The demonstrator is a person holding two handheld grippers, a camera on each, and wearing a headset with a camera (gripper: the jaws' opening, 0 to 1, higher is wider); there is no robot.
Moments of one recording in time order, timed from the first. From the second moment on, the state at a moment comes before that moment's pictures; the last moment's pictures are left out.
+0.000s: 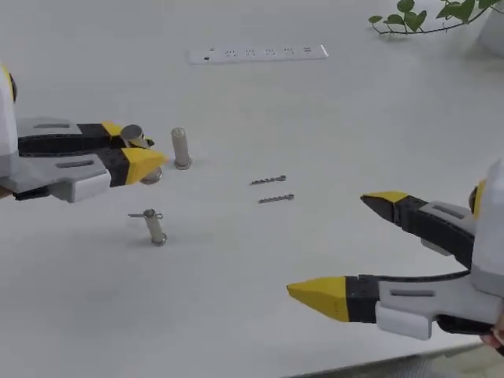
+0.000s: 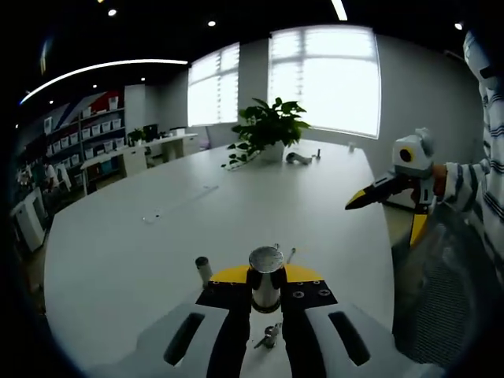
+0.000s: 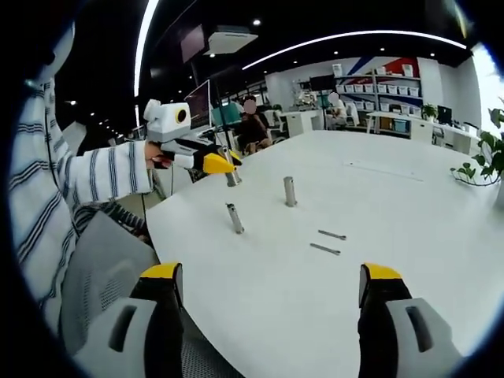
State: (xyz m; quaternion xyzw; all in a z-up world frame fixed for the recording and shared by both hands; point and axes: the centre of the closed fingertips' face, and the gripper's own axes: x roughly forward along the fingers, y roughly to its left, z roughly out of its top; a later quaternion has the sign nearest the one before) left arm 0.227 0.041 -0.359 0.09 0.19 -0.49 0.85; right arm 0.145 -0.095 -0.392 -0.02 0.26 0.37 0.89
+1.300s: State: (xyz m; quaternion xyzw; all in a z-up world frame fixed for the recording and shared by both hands) left arm 0.172 -0.033 -0.459 0.12 0.27 -0.52 0.80; right arm 0.138 -0.090 -0.403 -0.03 0.29 0.38 0.88
